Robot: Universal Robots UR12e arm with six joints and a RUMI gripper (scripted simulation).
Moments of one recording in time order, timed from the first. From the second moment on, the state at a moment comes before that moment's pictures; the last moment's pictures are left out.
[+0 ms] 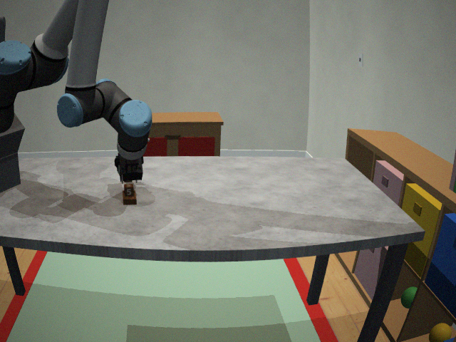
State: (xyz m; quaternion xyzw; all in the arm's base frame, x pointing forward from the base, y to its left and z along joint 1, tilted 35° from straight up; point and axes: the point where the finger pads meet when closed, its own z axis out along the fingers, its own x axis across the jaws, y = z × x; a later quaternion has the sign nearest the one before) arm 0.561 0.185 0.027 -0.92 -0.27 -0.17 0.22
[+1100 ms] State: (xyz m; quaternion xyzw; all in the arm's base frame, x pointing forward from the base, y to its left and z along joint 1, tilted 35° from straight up) arm 0.562 0.184 0.025 -0.92 -0.27 -0.17 0.22
